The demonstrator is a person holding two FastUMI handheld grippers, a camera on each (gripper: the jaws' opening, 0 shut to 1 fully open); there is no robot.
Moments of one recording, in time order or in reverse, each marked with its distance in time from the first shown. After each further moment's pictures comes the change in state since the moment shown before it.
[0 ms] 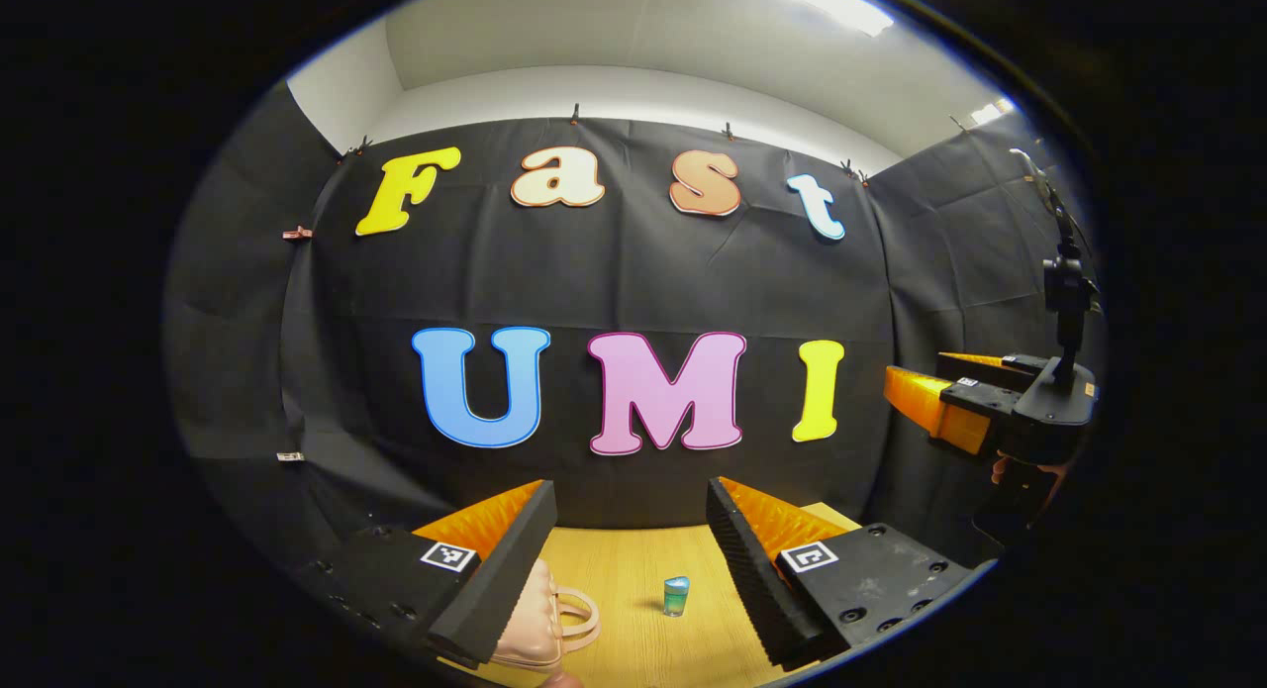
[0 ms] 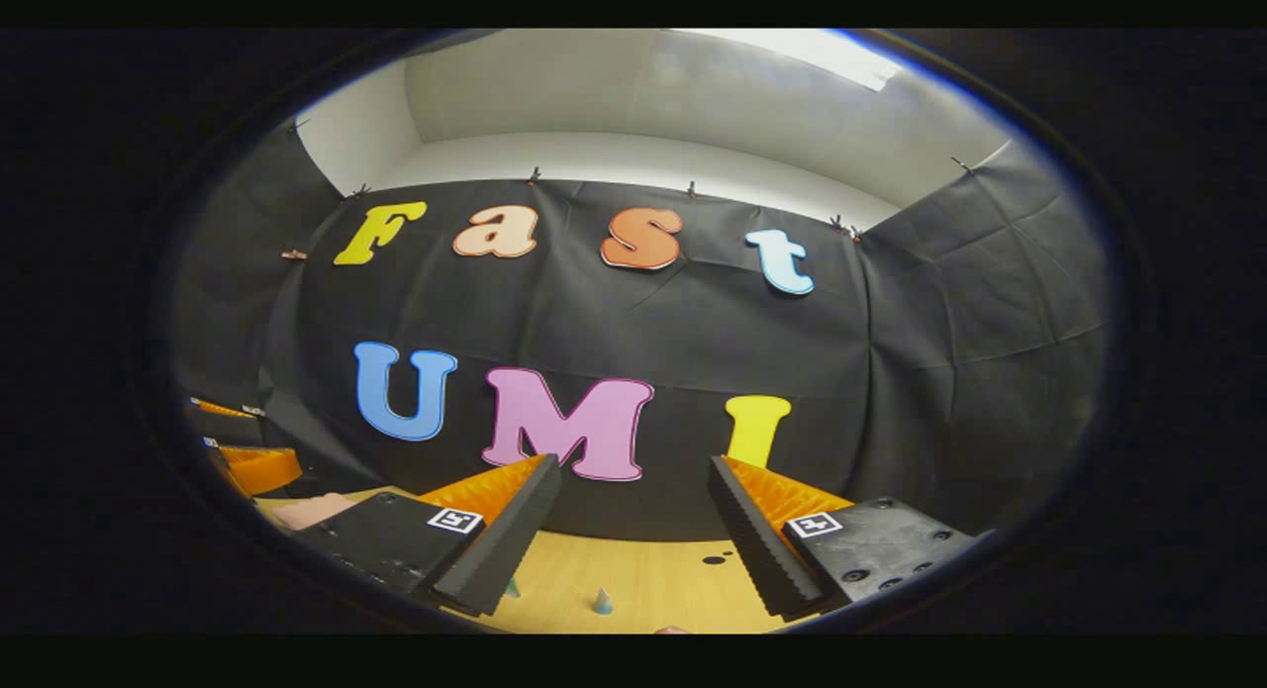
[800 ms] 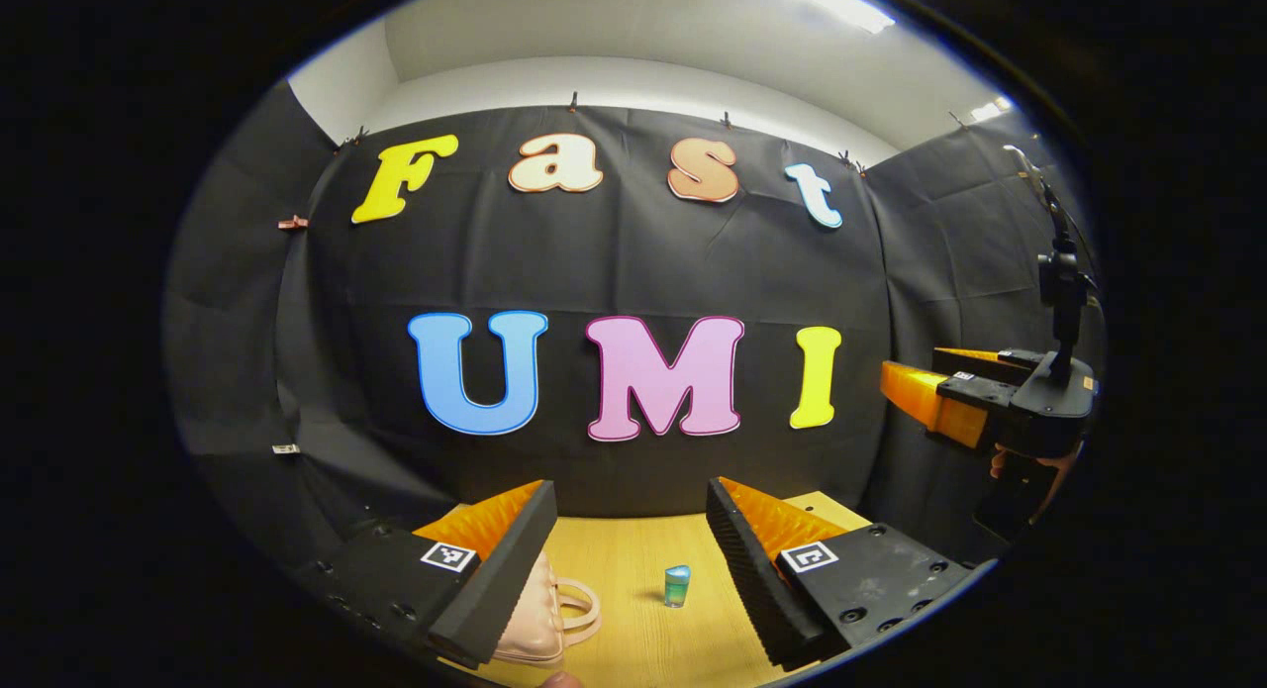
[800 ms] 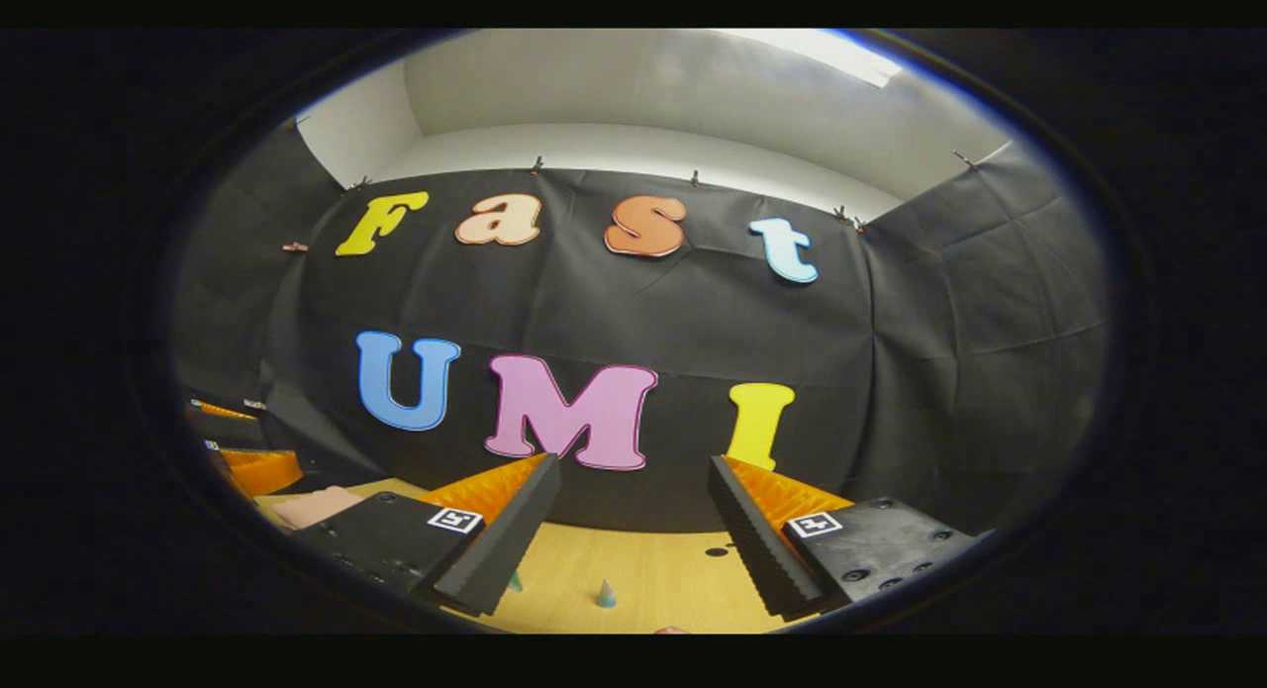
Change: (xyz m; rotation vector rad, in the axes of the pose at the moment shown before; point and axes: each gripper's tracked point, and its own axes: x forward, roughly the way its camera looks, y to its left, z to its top) left arm 0.007 0.008 -0.018 -0.016 0.049 -0.017; right arm 0.007 0.007 -0.010 0.002 0.015 -0.001
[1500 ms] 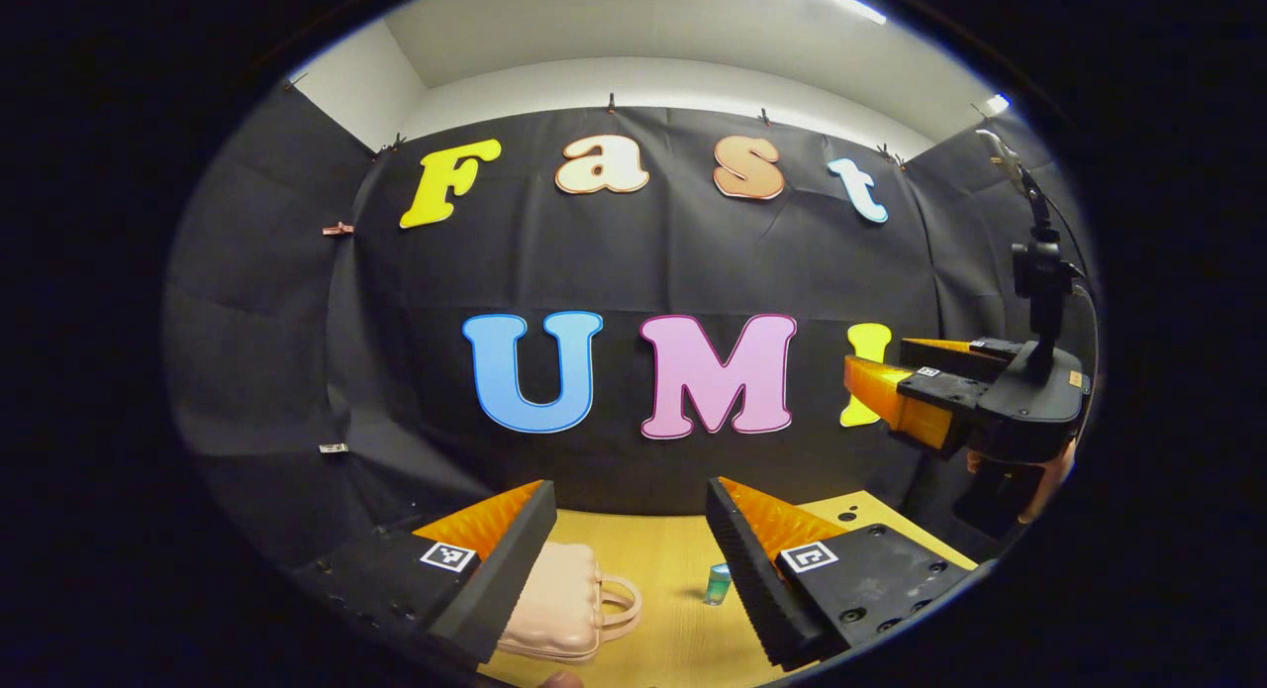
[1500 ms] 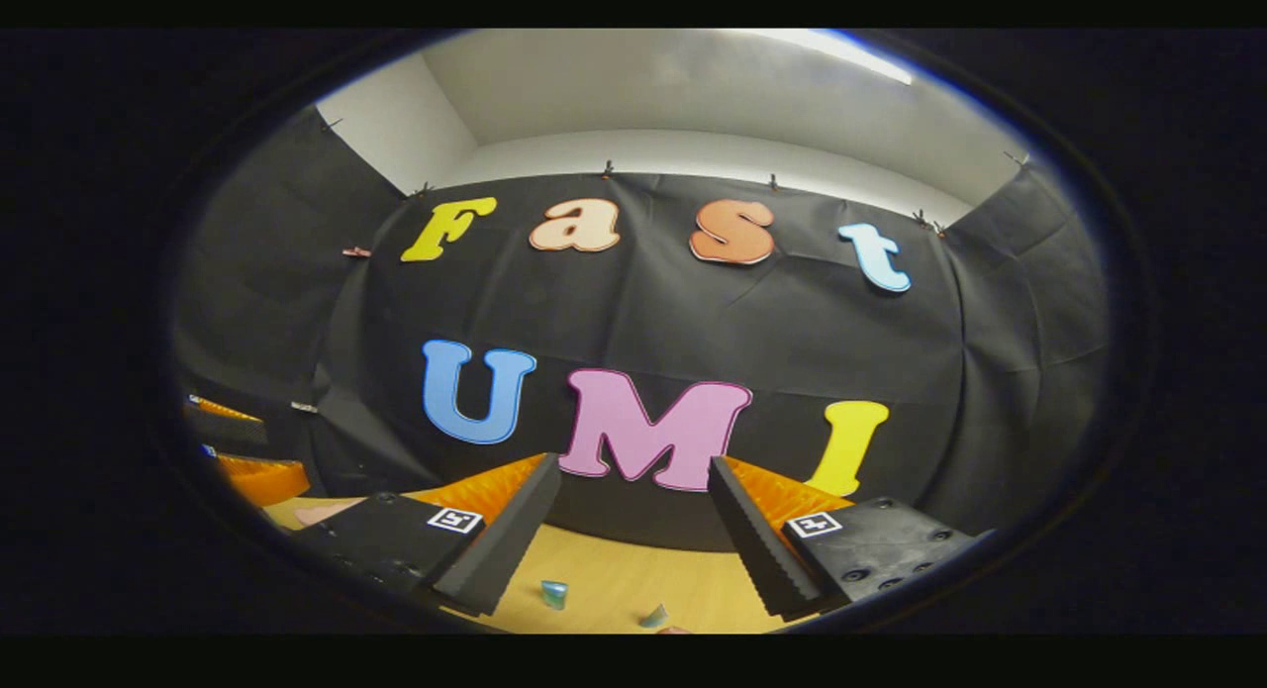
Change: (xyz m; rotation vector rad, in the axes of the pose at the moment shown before) left arm -0.016 0.038 -0.002 0.002 0.003 0.165; right arm 0.041 0.084 0.001 0.005 -0.024 0.232
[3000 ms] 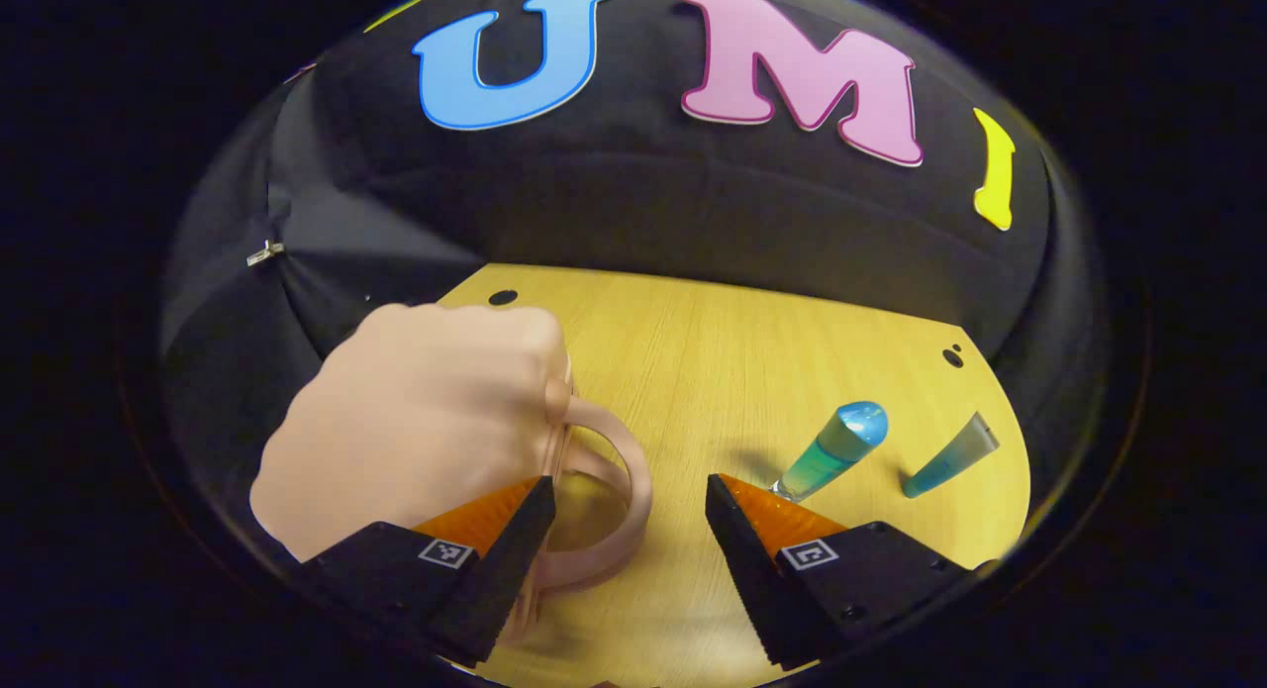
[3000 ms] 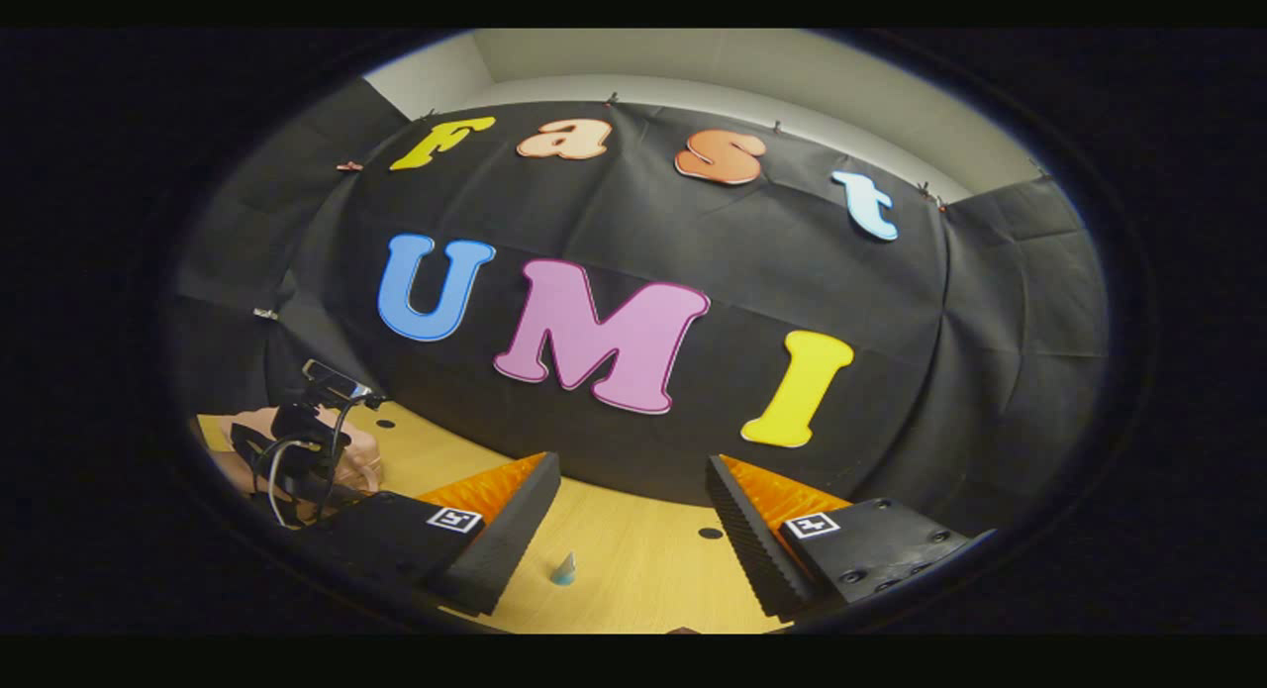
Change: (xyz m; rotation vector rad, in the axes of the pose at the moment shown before) left arm 0.193 -0.010 -0.363 -0.053 0.776 0.118; right arm -0.007 -0.088 -0.145 -0.122 0.270 -0.079
